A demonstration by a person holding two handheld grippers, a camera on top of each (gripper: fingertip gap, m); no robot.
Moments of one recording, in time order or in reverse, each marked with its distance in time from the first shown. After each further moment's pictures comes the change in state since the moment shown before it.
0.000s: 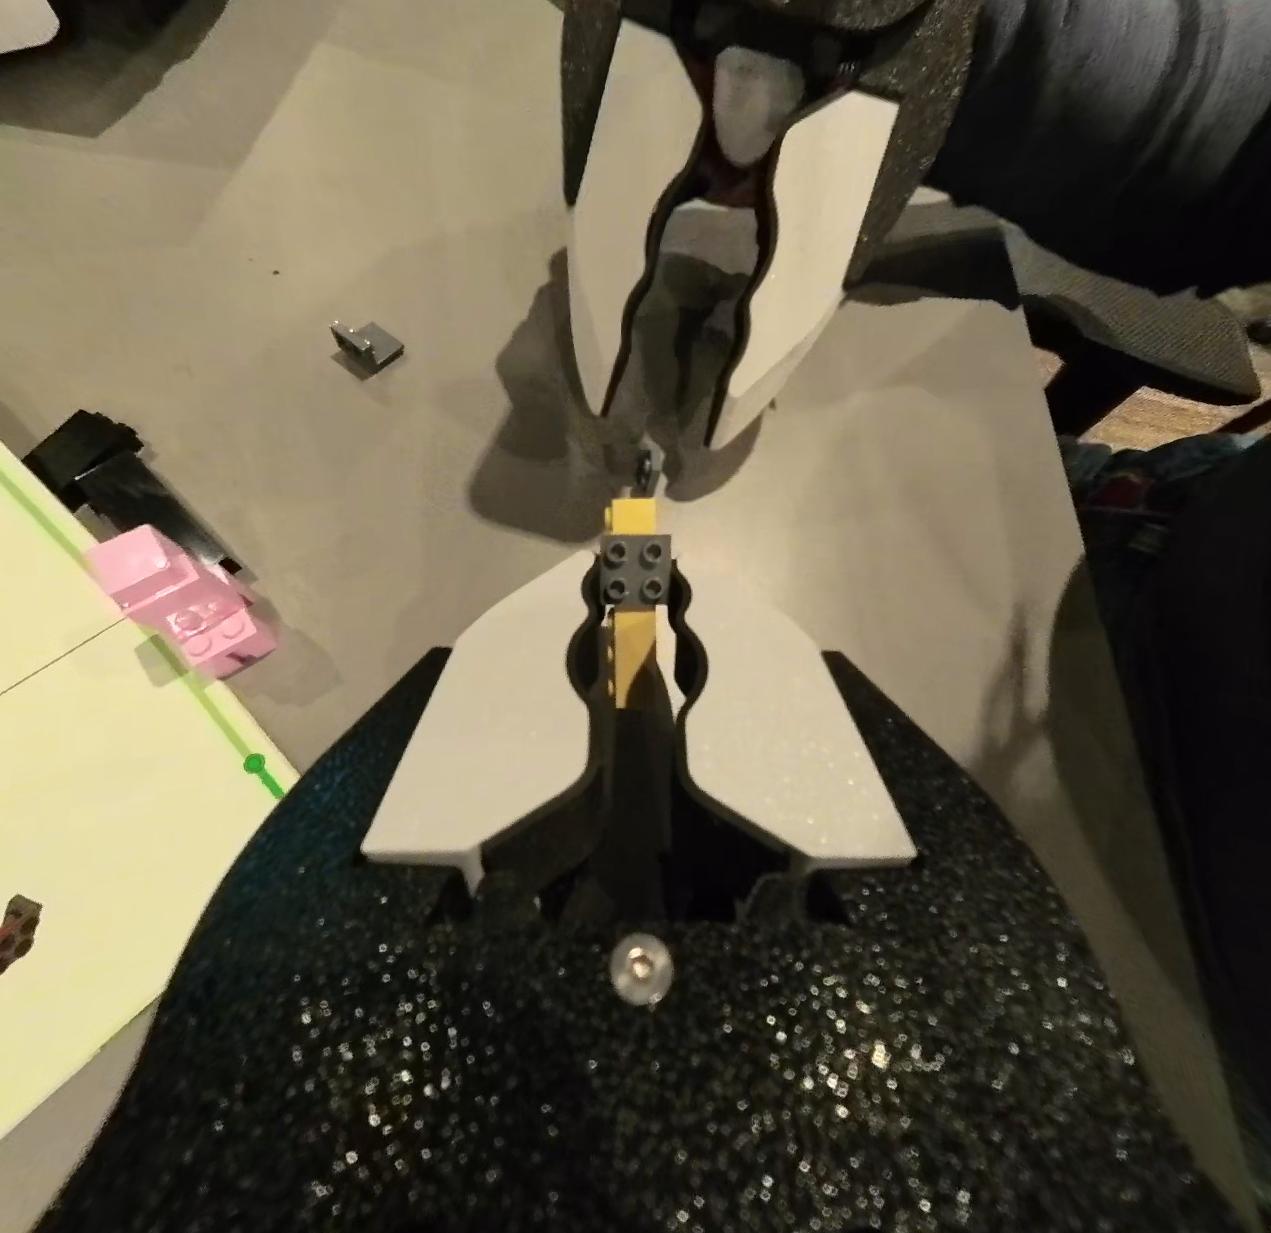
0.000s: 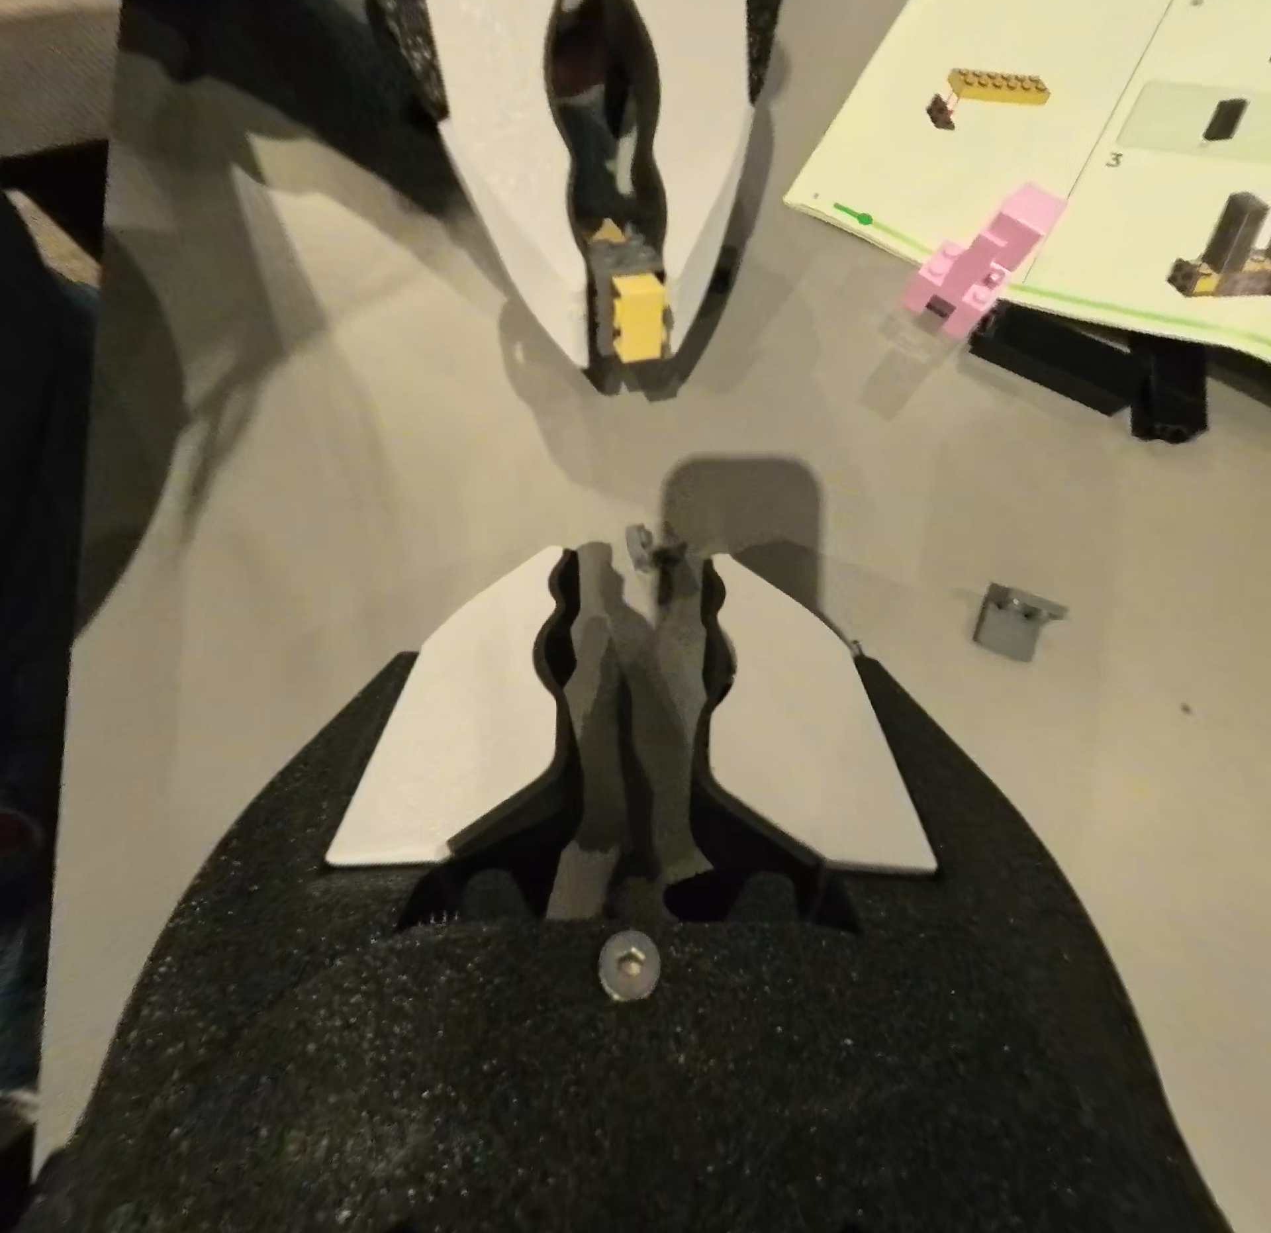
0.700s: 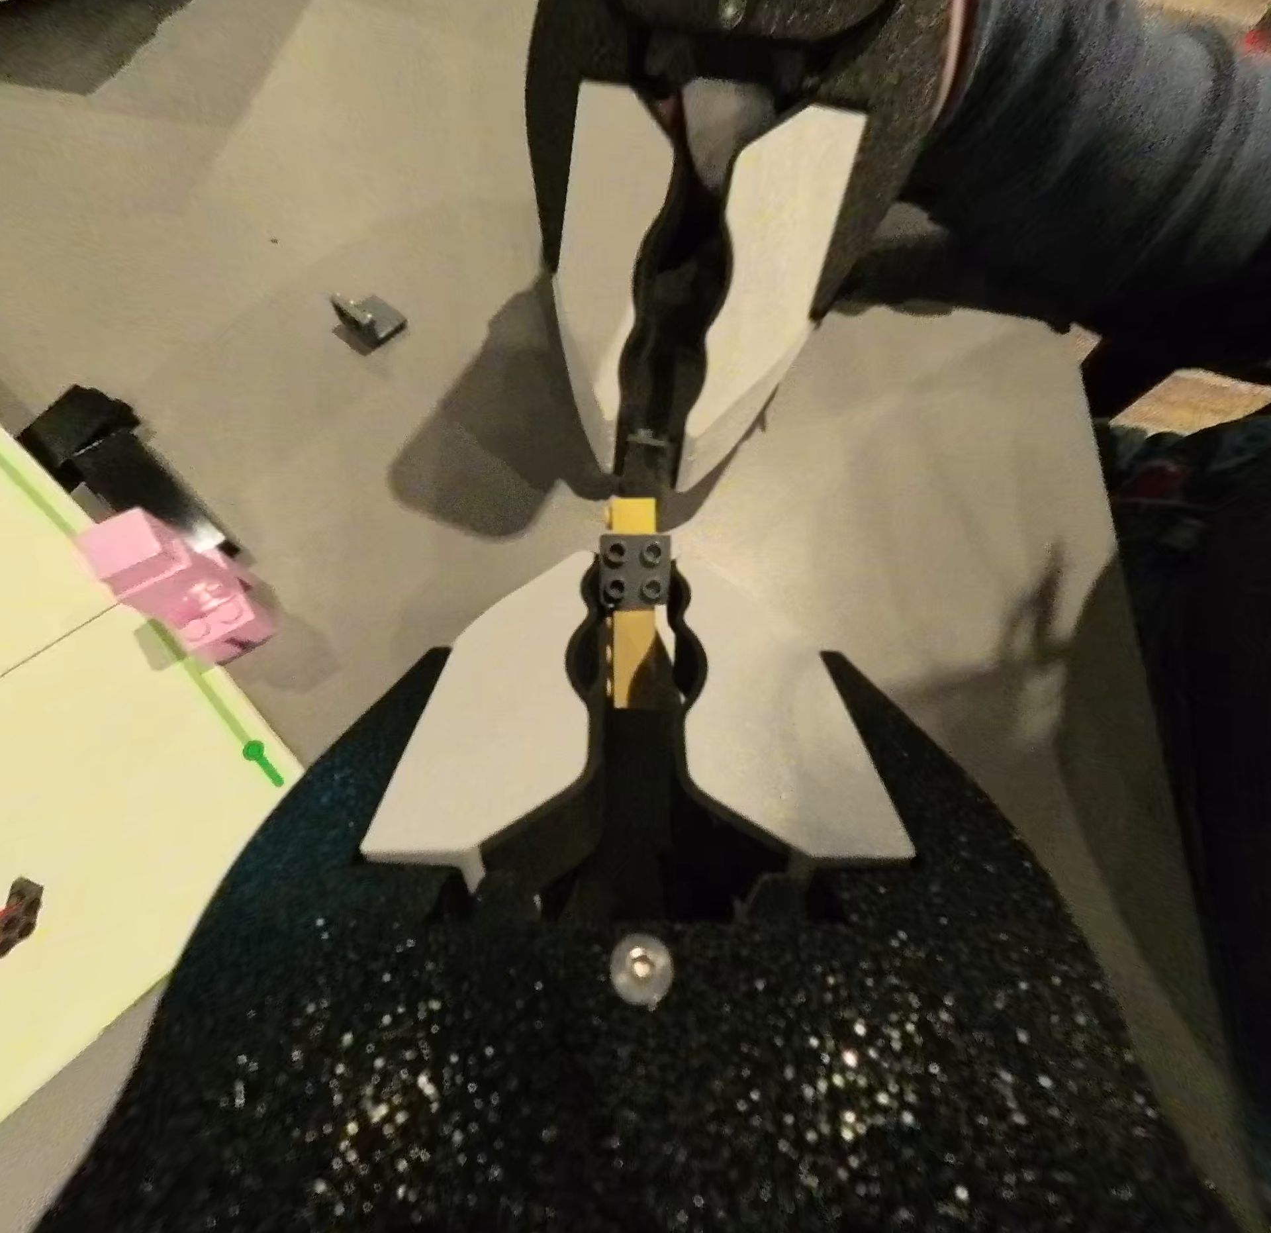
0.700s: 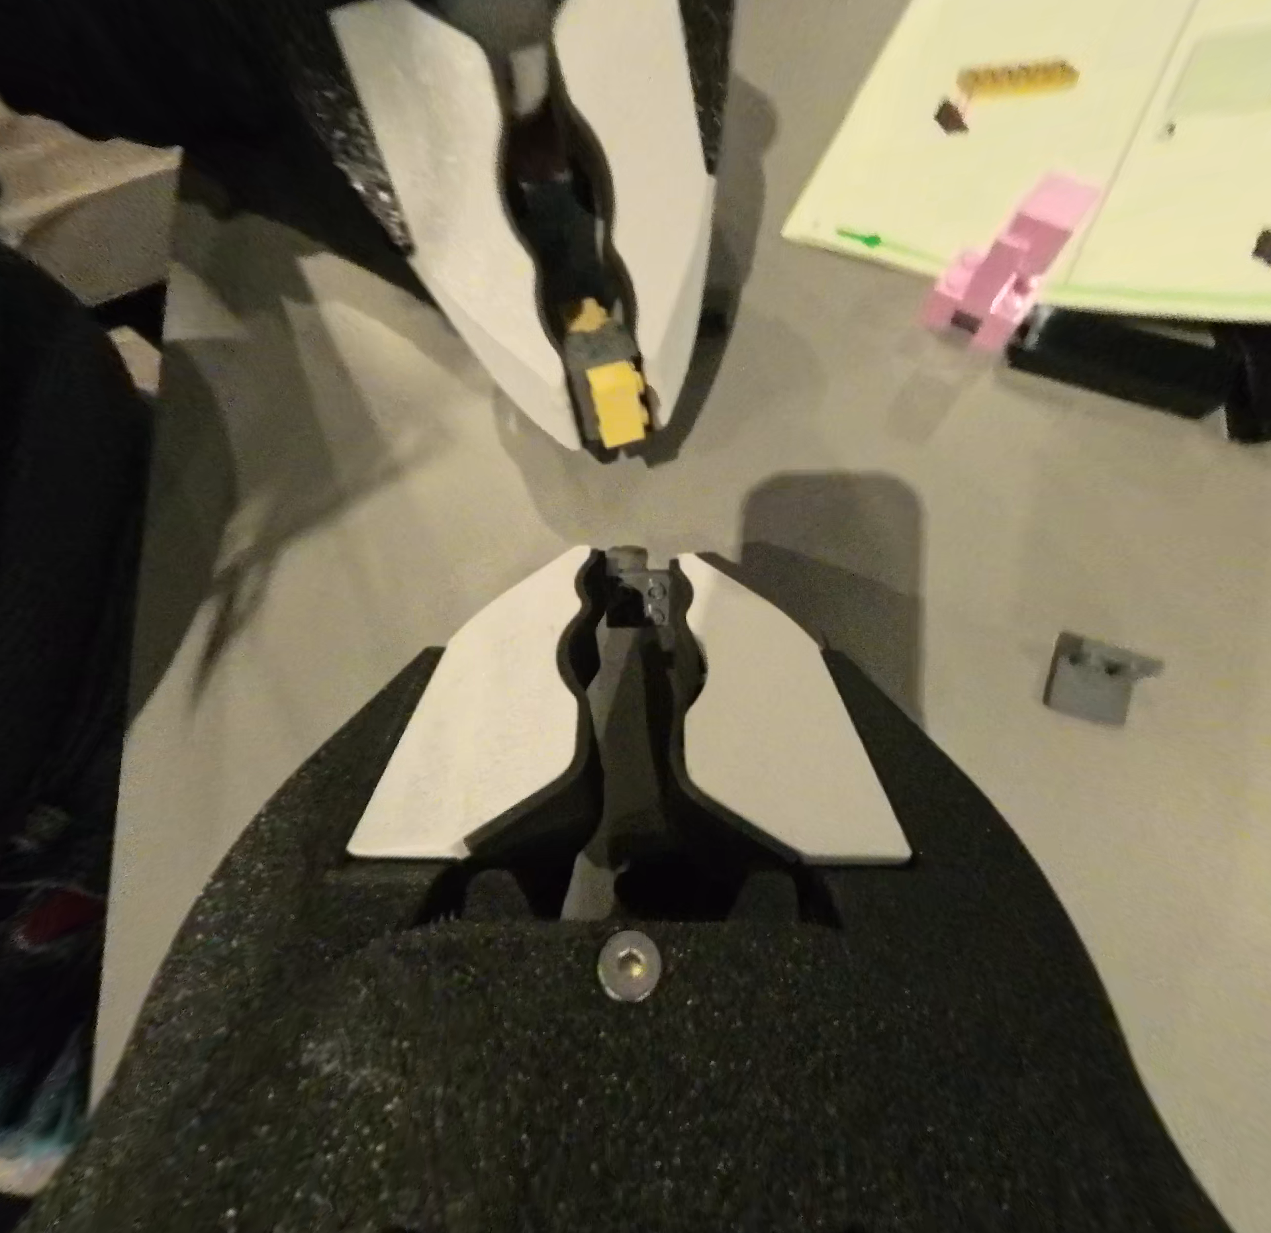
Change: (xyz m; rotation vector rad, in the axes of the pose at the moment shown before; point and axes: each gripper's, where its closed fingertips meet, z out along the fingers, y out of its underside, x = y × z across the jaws) left arm -0.002 0.006 0.003 -0.046 -0.030 0.002; right arm 0.000 -0.012 0.019 0.058 -0.083 0.133
